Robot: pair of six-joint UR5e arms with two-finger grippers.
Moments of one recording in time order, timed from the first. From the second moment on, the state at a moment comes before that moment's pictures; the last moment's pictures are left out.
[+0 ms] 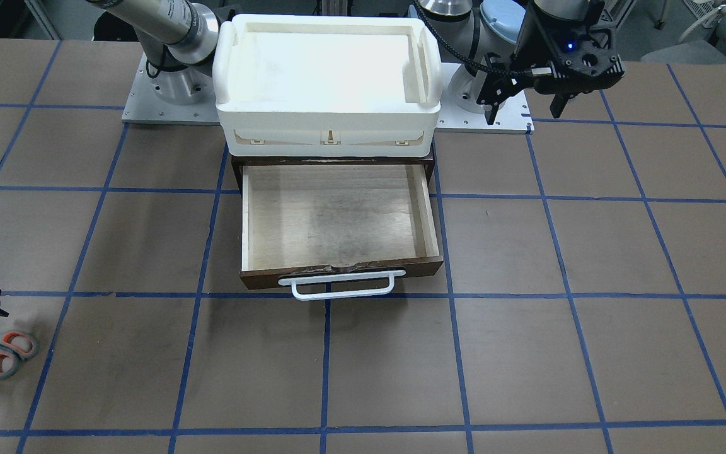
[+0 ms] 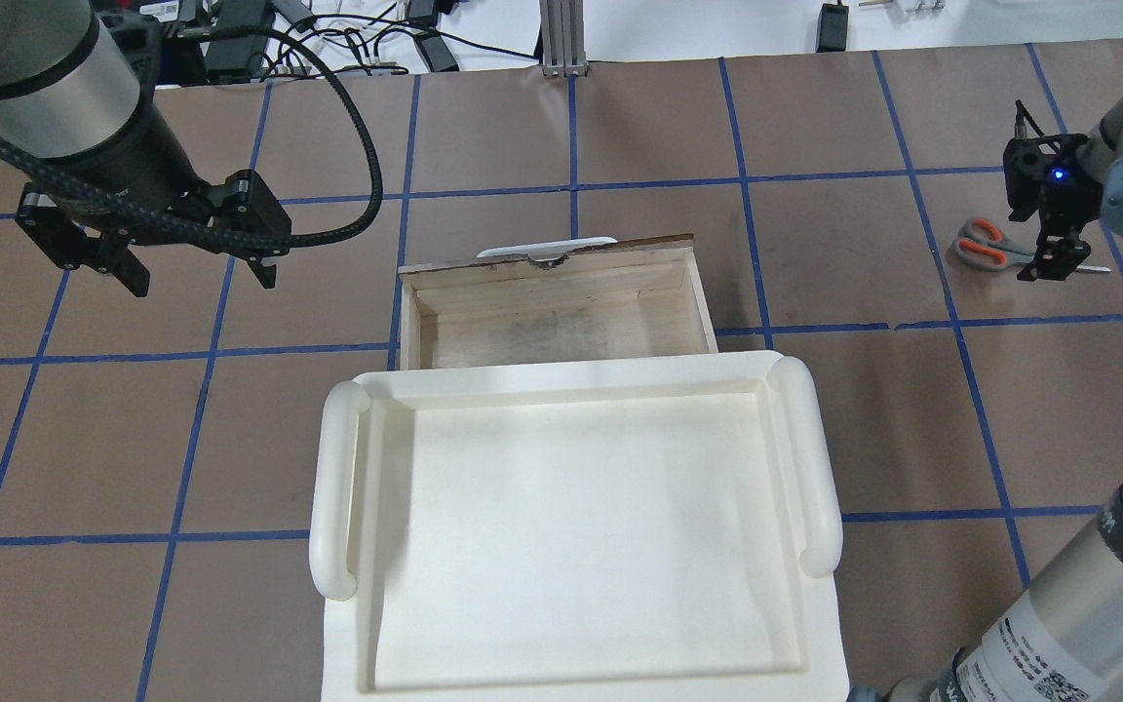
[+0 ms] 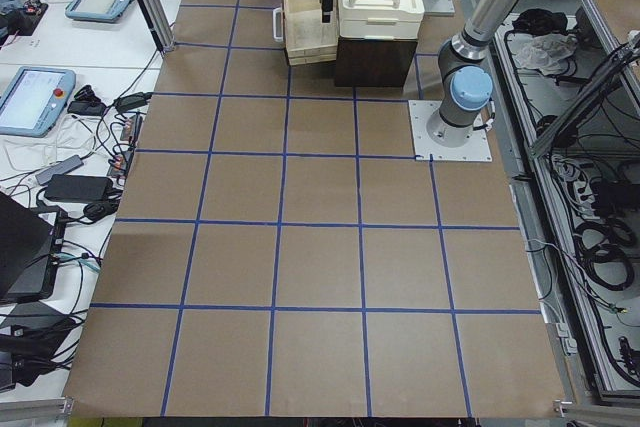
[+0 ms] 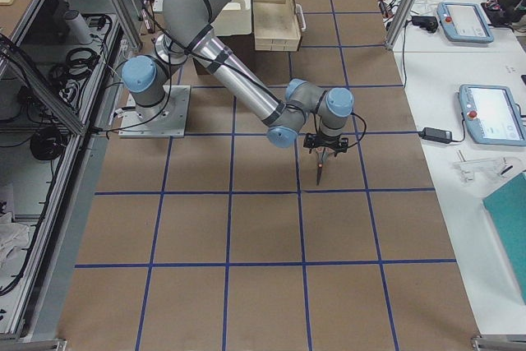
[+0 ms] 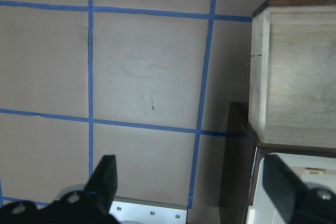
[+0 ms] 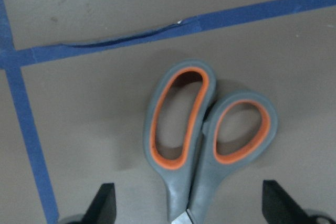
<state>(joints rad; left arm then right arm) -1.58 -1.45 -1.58 -1.69 1.67 -0.10 1.05 -0.96 1.57 -2.21 -1.55 -1.92</state>
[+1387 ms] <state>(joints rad) -1.58 -1.45 -1.58 -1.69 1.67 -0.10 1.05 -0.94 1.57 -2.21 -1.59 -1.91</state>
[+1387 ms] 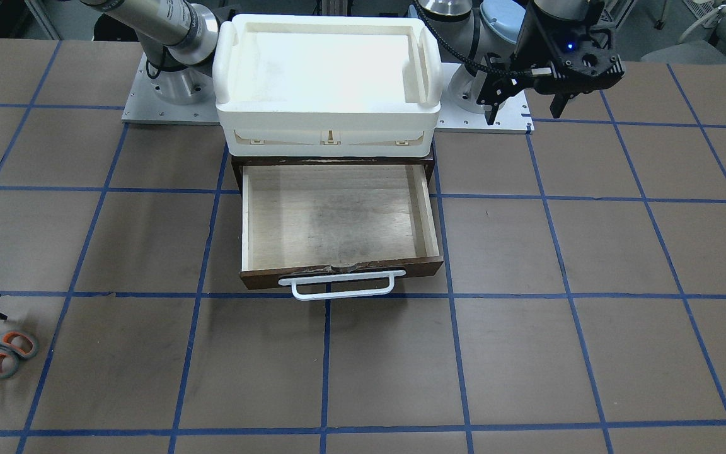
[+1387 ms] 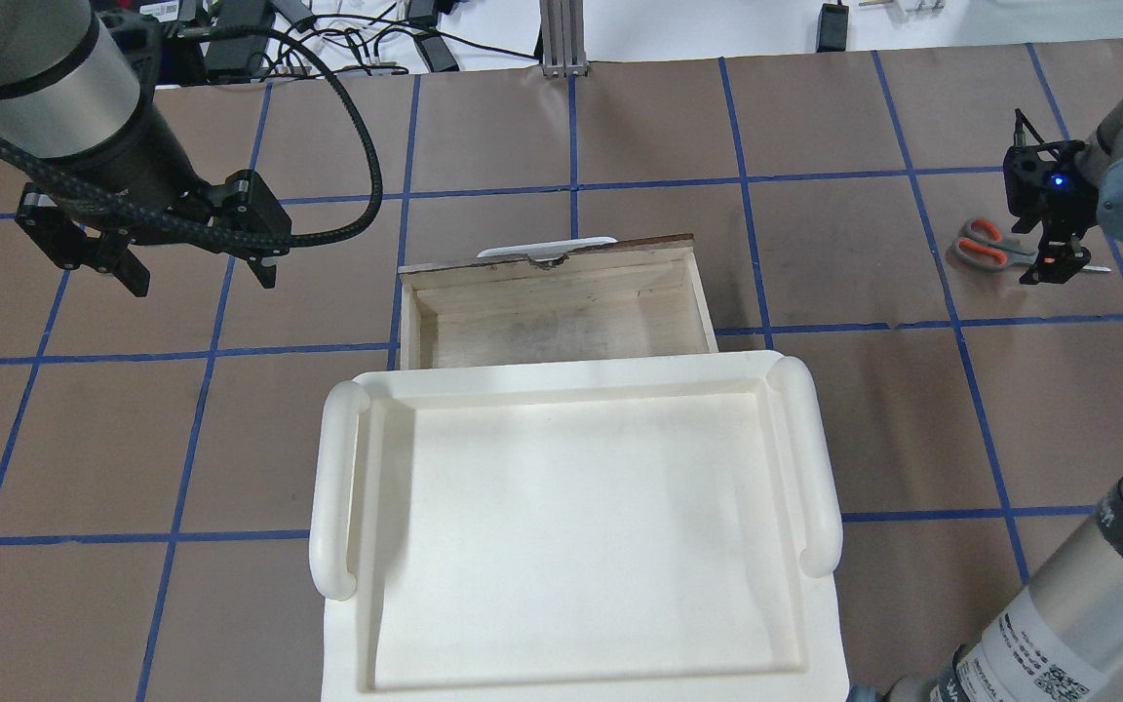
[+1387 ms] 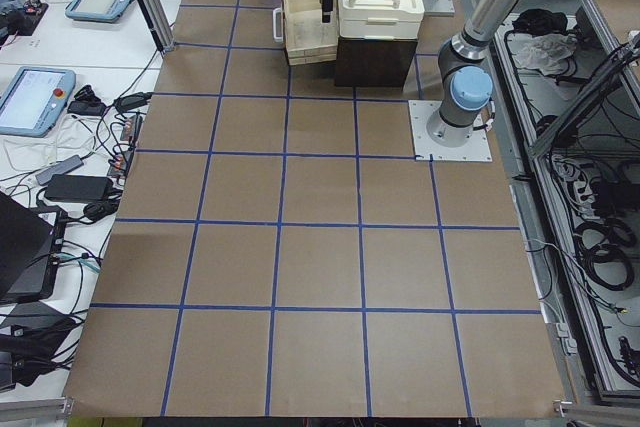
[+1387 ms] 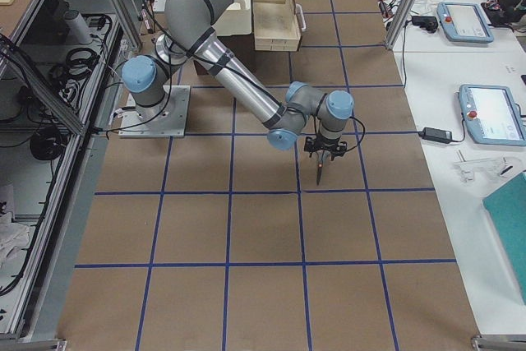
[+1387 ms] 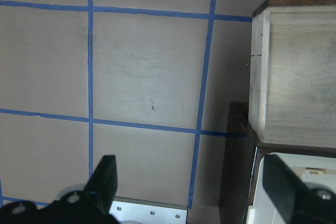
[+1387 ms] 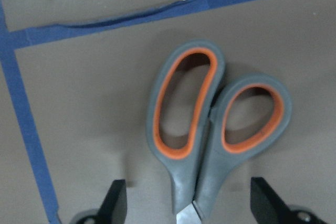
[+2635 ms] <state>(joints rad) -1.58 -1.45 -1.59 -1.69 1.67 -0.10 1.06 -1.05 1.57 -2.15 -1.62 -1.83</state>
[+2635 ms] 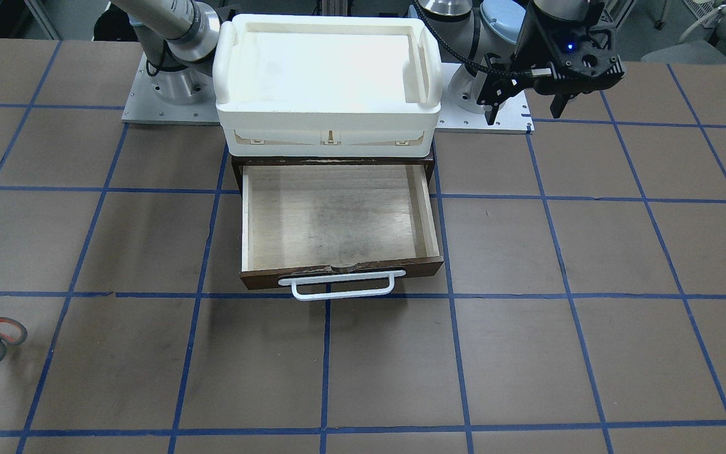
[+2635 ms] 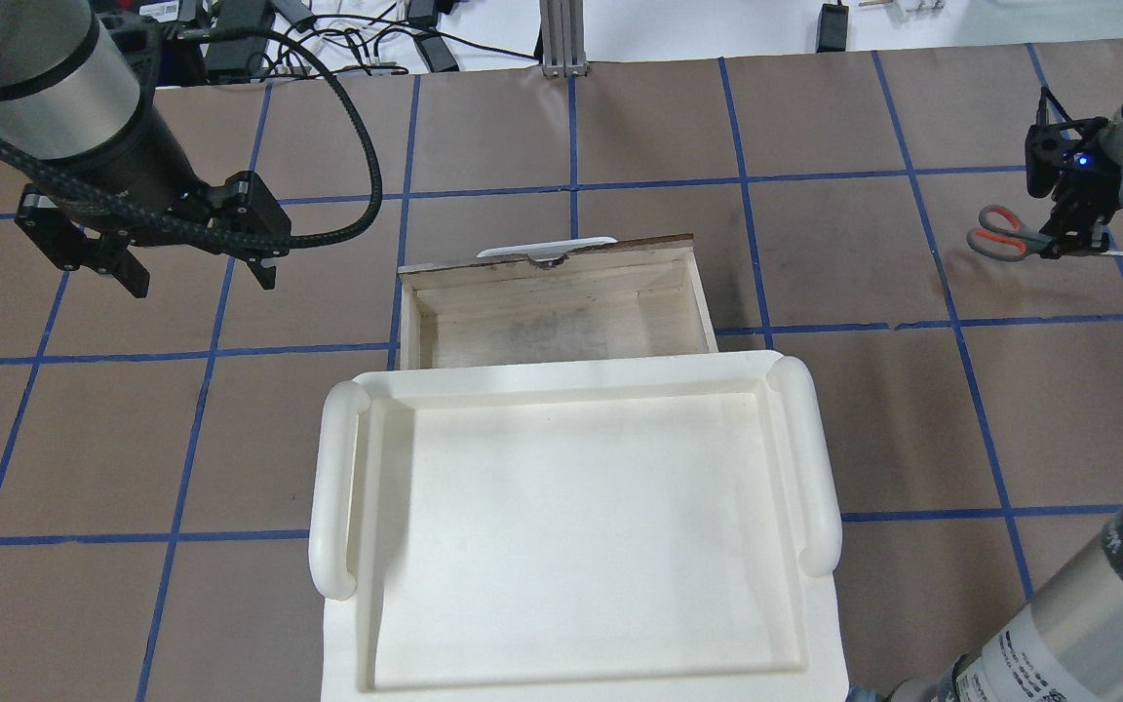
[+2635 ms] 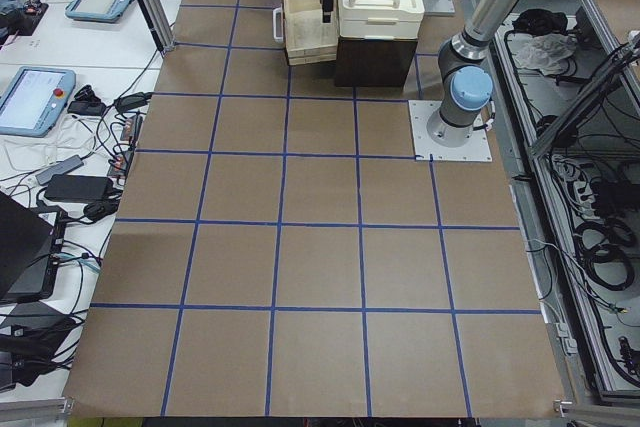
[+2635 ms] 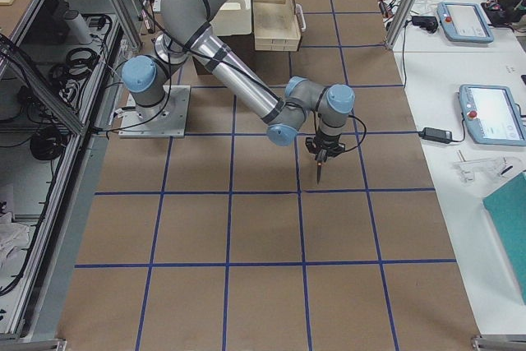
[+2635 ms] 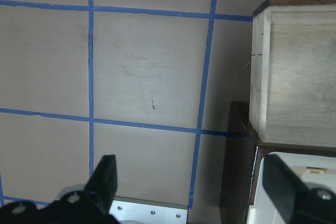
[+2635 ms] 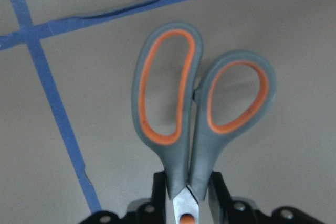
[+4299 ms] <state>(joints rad) -1.58 -1.45 -1.59 -1.69 1.67 -0.10 1.87 -1.36 1.57 -1.83 -1.57 -1.40</state>
